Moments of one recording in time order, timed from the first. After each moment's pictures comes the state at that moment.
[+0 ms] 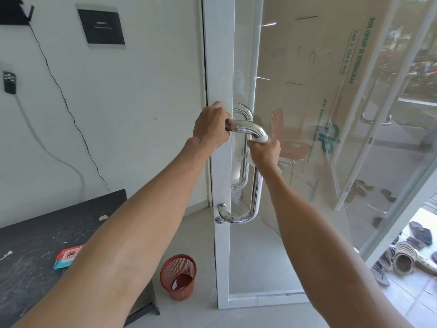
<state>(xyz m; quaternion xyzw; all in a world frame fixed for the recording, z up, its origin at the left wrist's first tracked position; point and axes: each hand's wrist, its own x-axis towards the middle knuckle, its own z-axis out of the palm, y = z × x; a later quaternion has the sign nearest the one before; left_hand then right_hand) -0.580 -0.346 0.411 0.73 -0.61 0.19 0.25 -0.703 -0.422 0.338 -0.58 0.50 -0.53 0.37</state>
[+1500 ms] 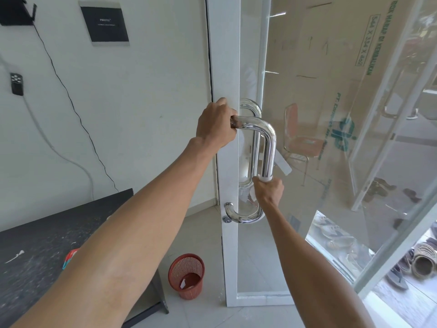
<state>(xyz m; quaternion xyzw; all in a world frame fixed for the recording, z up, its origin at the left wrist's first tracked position) -0.567 -0.362 0.406 0.73 -0.60 0.21 0.26 -0.696 -0.424 0.228 -0.55 0.56 -0.48 0.40</state>
